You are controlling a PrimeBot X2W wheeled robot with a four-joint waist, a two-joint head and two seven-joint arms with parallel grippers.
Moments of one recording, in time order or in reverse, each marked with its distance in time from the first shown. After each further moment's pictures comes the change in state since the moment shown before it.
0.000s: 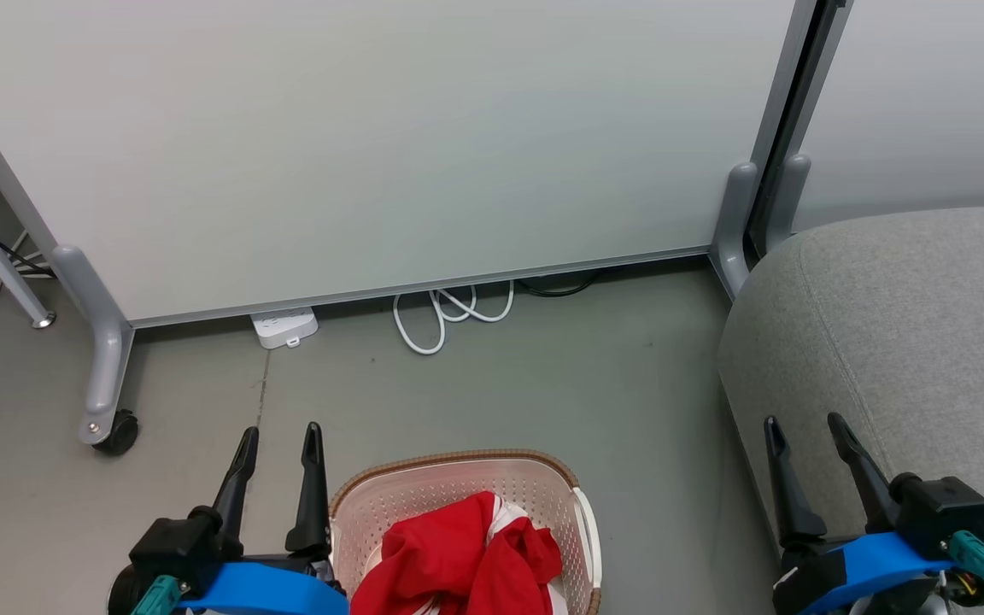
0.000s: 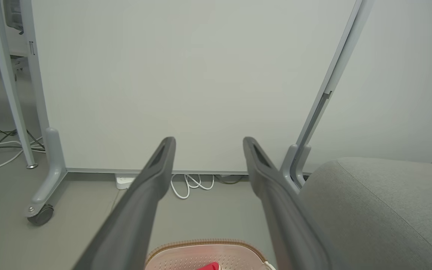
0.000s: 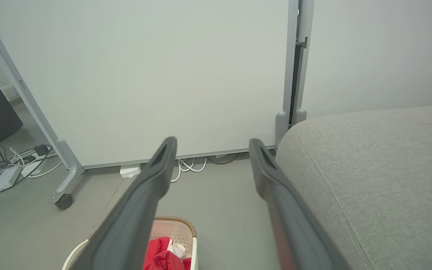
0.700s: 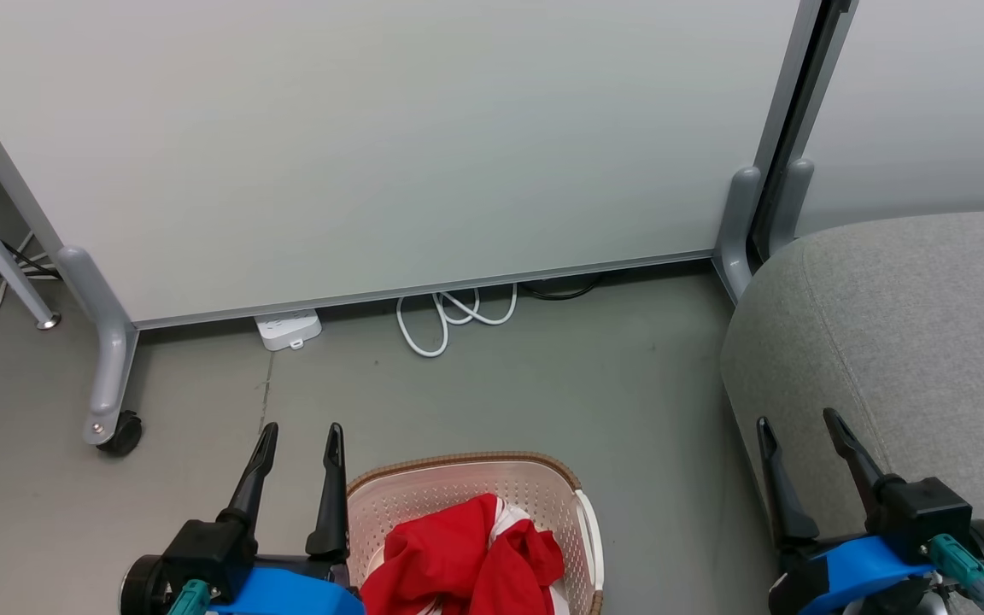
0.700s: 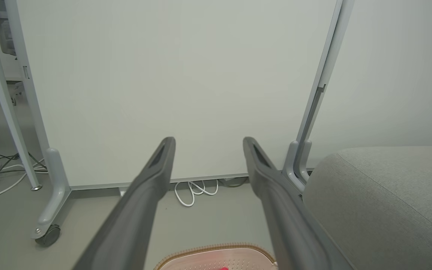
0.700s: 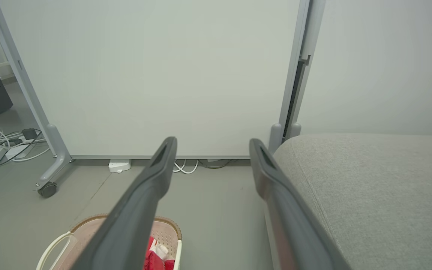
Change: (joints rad) left arm -0.004 0.000 -0.040 0.003 0.093 0.027 -0.031; right arm 0.004 -0.001 0.006 -0.017 -0.125 0.000 -0.017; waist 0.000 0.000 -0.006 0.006
